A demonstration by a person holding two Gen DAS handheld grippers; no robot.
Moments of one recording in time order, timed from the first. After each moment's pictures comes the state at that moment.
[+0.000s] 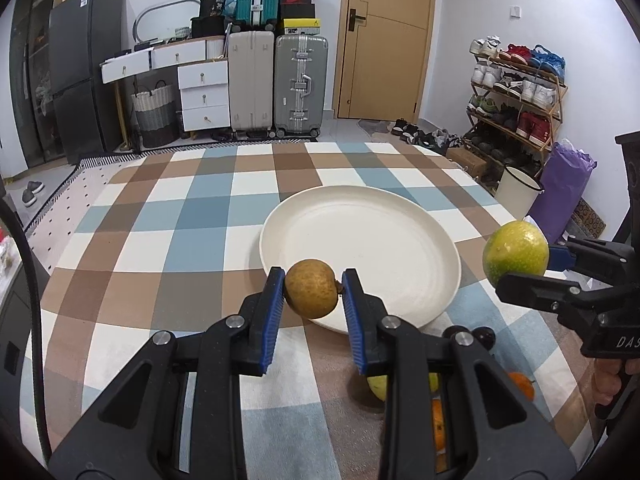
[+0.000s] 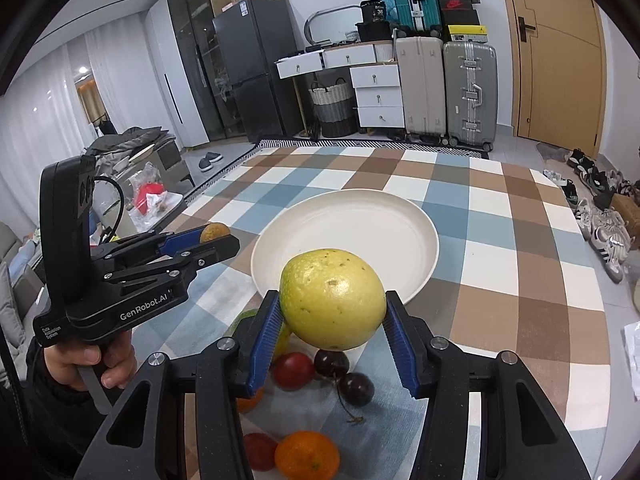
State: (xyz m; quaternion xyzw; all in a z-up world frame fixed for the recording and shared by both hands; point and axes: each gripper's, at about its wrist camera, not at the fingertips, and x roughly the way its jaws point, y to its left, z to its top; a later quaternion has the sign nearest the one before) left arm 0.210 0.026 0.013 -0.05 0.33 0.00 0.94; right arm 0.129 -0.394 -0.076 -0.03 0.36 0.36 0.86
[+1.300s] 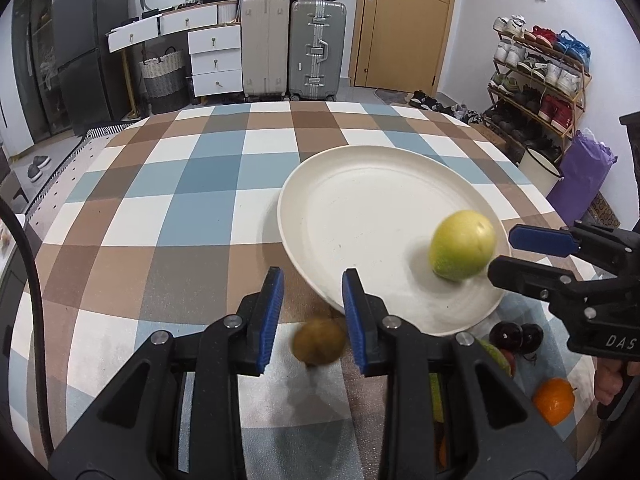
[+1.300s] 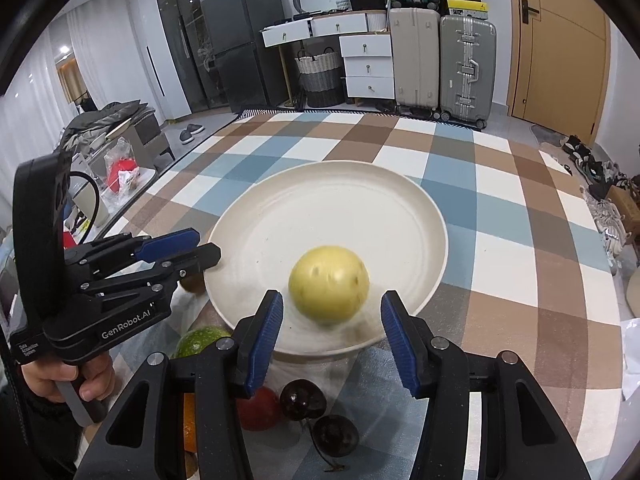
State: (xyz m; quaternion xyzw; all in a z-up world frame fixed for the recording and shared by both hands) left arm 0.252 0.044 -0.031 -0.05 0.38 0.02 0.92; right arm 0.178 -0.359 -0.111 -0.07 0.41 0.33 0.85
